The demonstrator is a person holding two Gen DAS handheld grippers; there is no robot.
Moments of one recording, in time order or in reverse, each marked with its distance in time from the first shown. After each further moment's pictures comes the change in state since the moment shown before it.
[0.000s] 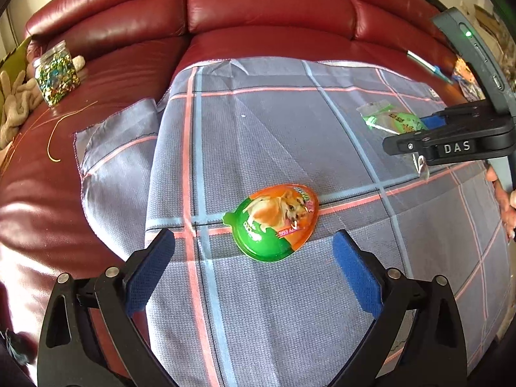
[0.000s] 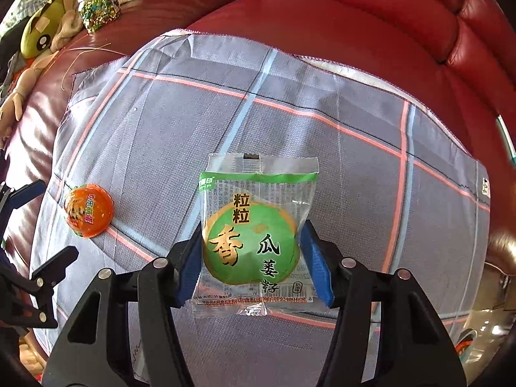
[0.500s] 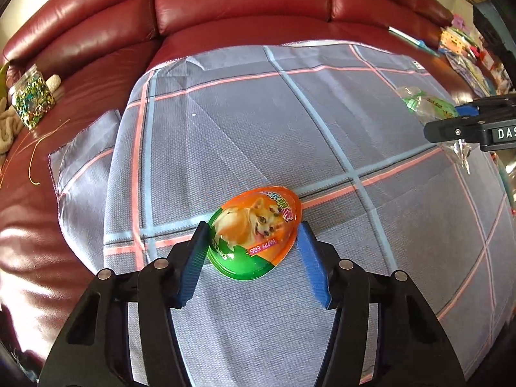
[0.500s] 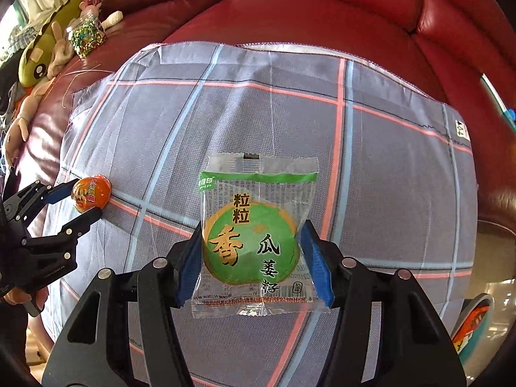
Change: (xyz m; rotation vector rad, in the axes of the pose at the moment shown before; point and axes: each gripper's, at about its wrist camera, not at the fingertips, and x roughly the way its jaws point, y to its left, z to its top) left arm 0.014 -0.040 0.001 0.078 0.033 -0.018; right arm -0.032 -0.051 -0.052 0.120 -0.032 0.039
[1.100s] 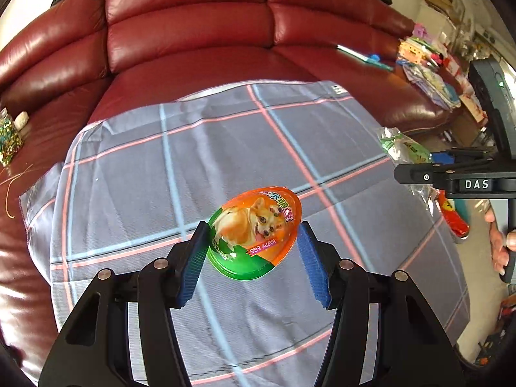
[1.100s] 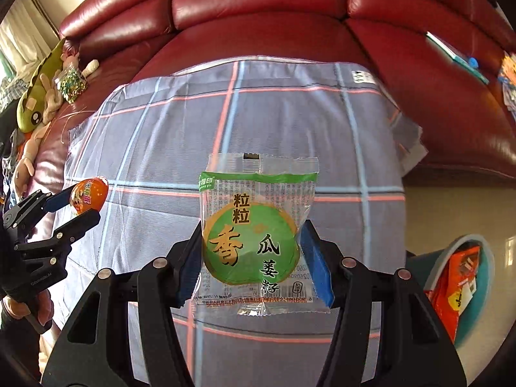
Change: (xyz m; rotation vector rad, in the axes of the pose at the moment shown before) left arm -0.059 -0.141 0.036 0.063 -0.094 -0.145; right arm -0.087 -0.120 -0.089 0.203 -0.118 -0.009
